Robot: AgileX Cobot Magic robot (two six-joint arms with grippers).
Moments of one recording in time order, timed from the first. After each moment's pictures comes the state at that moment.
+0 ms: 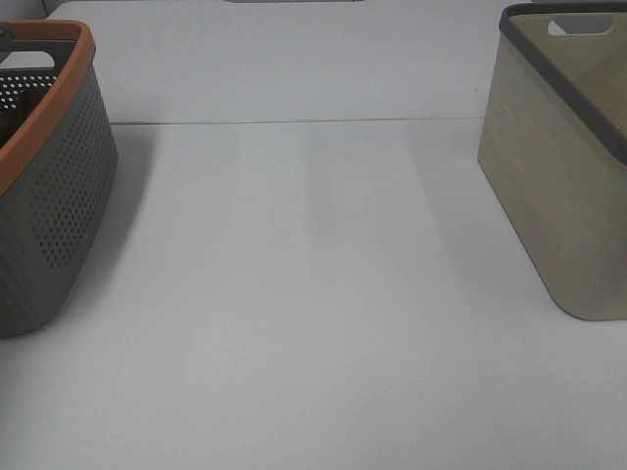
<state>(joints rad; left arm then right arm) 0.17 1.88 -1.72 0.05 1.21 -0.19 -0.01 0.00 -0.50 -0.01 1.07 -0.03</state>
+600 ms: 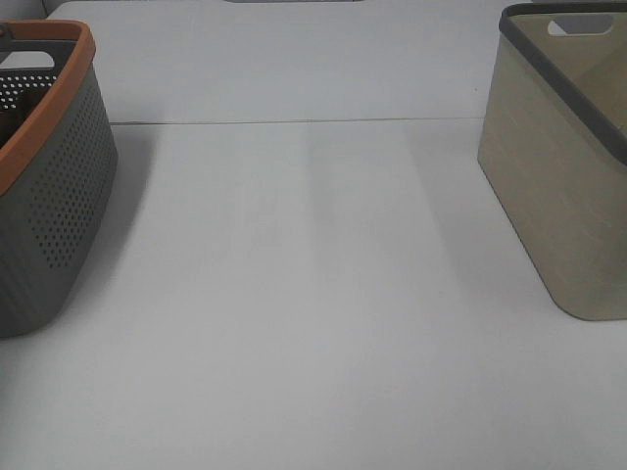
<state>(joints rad) 0.18 1.99 -1.73 0.00 1.17 -0.16 -0.01 0.00 -0.50 -0.01 1.07 -0.02</state>
